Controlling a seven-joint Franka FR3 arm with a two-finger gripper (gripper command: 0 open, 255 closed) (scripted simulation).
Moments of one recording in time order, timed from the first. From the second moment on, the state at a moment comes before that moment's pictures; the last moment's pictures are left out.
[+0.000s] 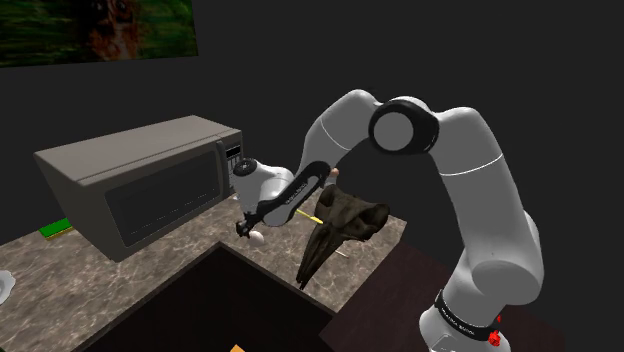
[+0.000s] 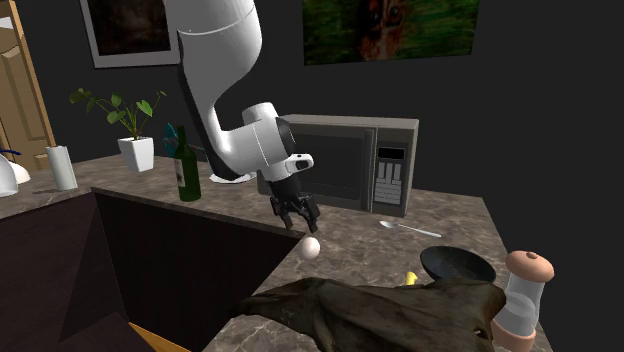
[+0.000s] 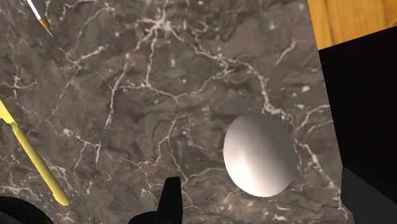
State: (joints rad) arm 0.12 0.68 0.15 -1.81 -0.67 2.50 0.87
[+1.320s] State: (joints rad) arm 0.14 0.92 0.11 -1.60 -0.70 2.53 0.87
